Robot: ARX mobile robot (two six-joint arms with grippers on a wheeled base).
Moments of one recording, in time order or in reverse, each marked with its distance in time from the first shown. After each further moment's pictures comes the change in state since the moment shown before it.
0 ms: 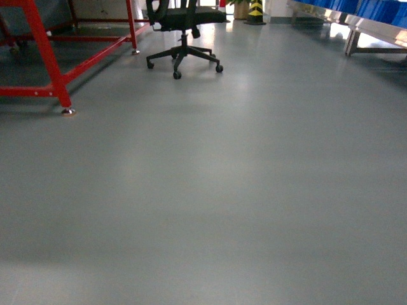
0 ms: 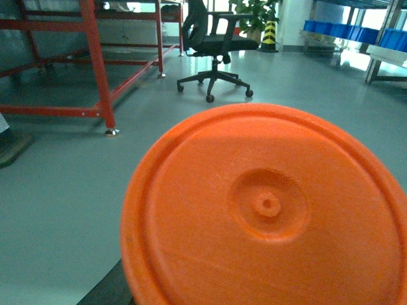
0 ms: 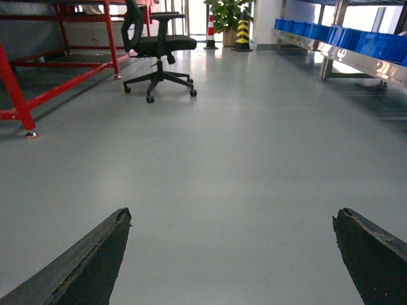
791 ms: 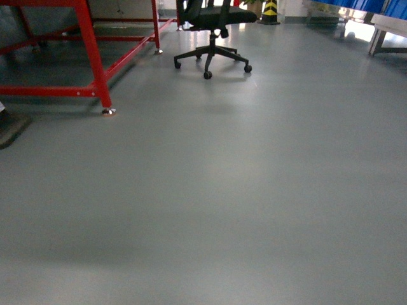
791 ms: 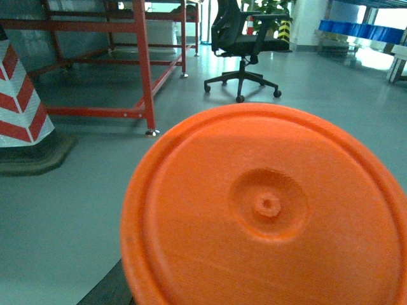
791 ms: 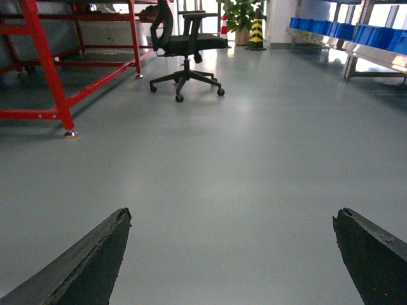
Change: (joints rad) left arm 0.000 0.000 0.000 0.000 0.000 0.000; right arm 0.000 0.000 0.000 -0.001 0.000 0.000
